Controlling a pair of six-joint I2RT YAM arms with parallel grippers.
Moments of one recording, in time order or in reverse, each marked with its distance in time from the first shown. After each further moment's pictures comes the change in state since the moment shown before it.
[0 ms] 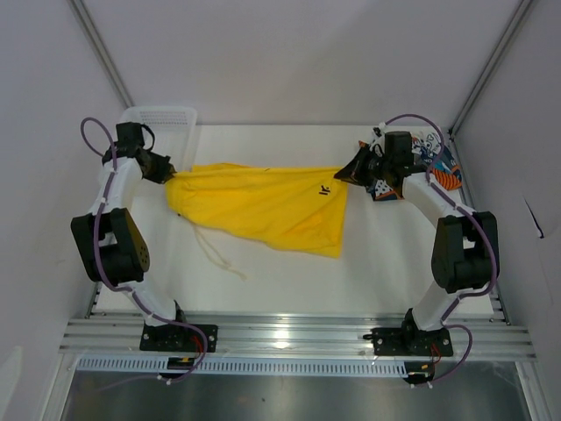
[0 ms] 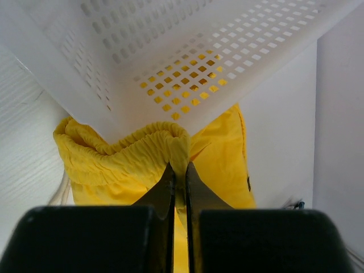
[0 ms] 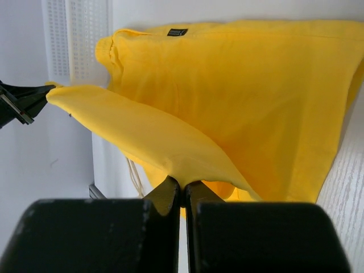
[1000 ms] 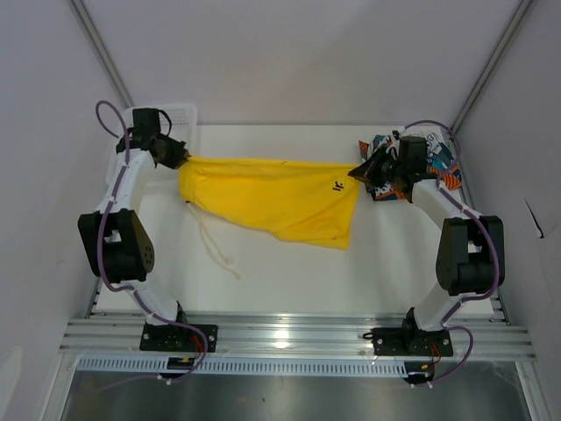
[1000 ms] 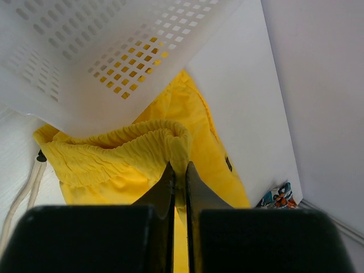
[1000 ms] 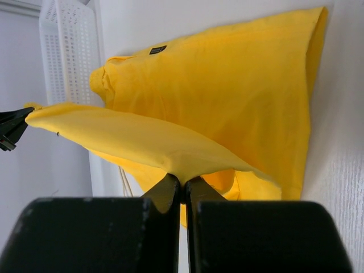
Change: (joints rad) left arm -0.124 0.021 0.123 0.011 -0.023 -0.028; right arm -0.087 -0.030 -0.094 0.117 0.055 0.051
